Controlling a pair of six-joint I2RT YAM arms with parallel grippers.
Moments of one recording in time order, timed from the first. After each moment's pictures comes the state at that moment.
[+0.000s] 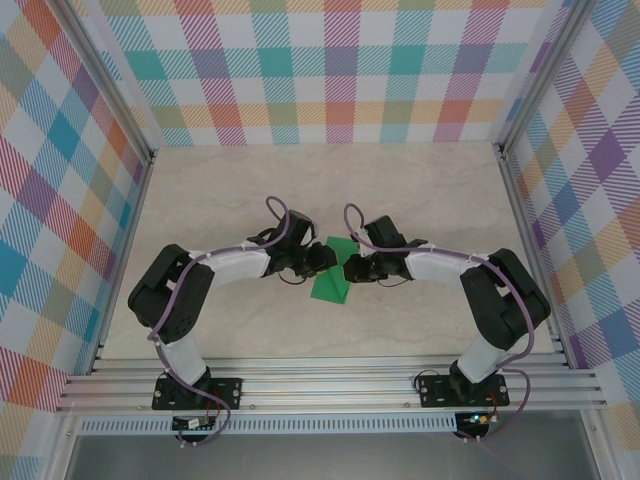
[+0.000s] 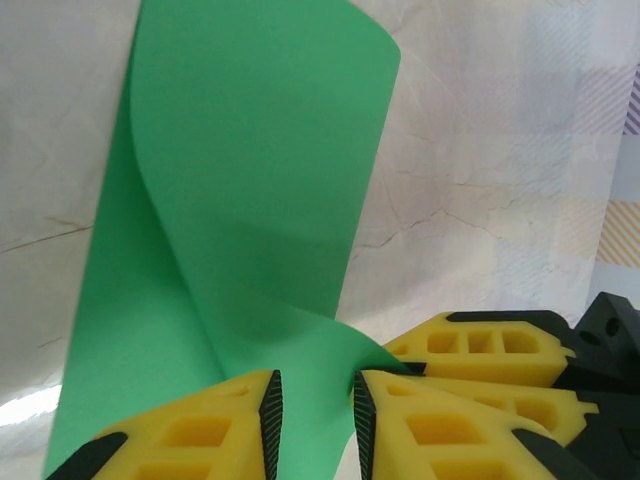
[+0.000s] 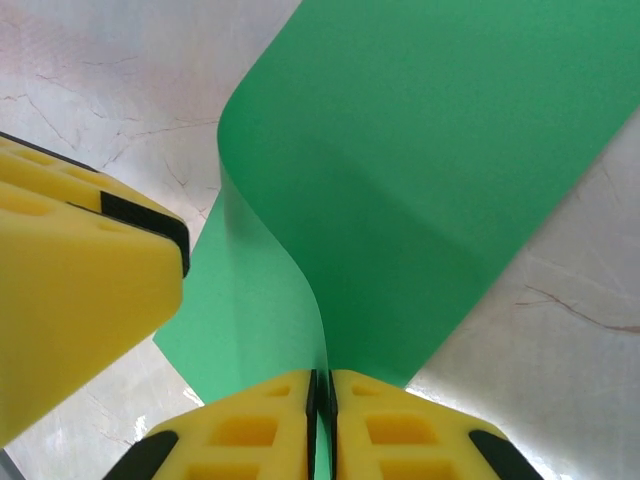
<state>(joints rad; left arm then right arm) -0.63 1.77 0.99 -0.09 0.41 -0.92 0.57 1.66 0.86 -0.21 -0.40 0.43</state>
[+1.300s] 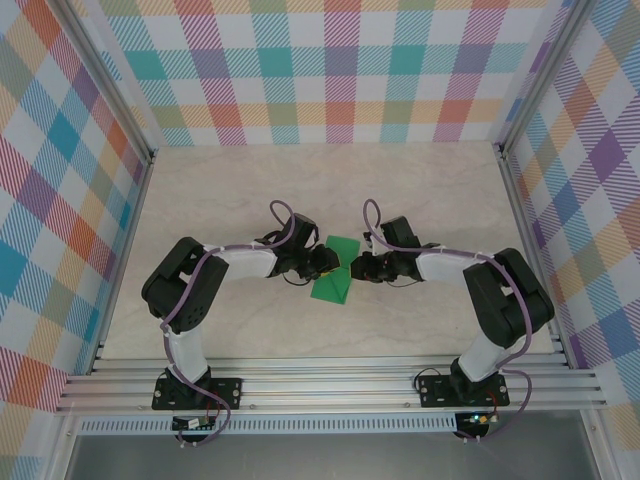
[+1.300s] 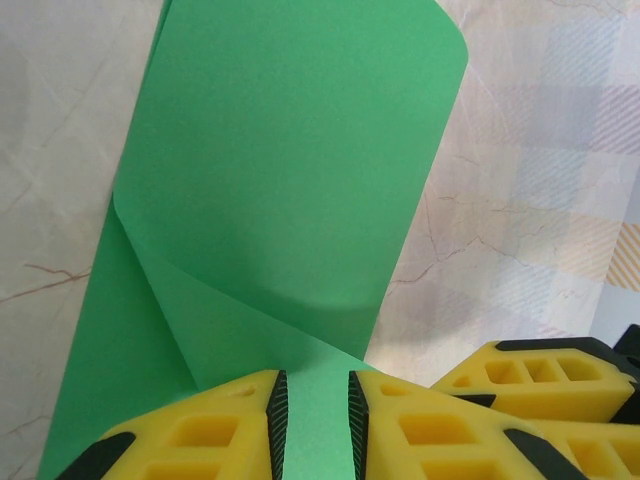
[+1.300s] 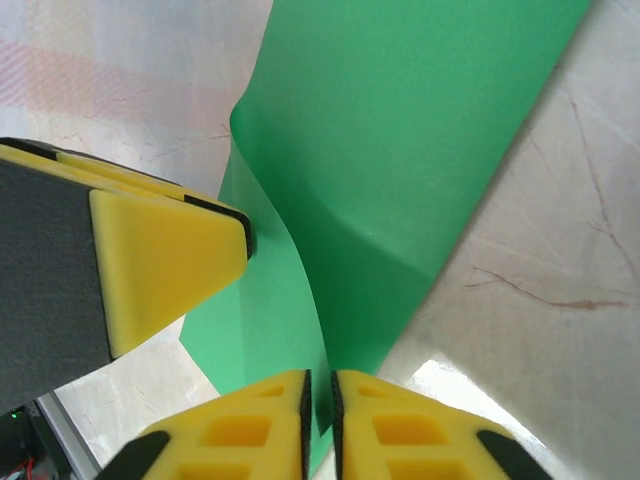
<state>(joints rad) -0.63 1.86 1.00 -0.02 0.41 -0.97 0.47 1.66 0.78 -0.10 -0.57 0.51</state>
